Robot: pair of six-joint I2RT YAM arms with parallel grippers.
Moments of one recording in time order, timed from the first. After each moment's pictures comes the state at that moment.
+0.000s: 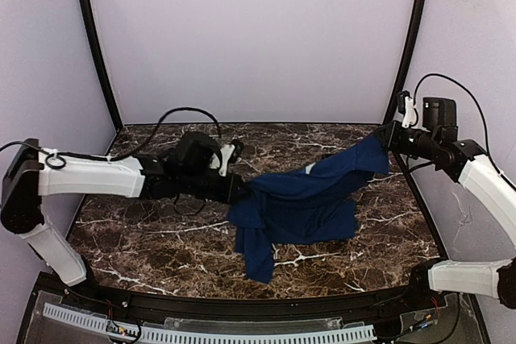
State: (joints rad) left arm -0.92 1.65 1.05 -0.05 0.17 -0.49; right arm 0.18 1.02 0.91 -0.34 -0.16 0.34
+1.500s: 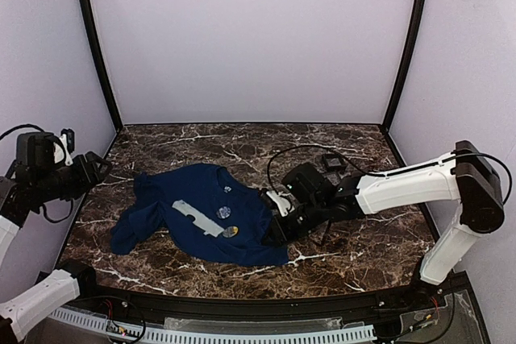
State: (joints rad) left arm -0.17 0.63 0.83 -0.80 0.07 -0.56; right arm 0.99 1.64 0.94 -0.17 -0.37 0.53
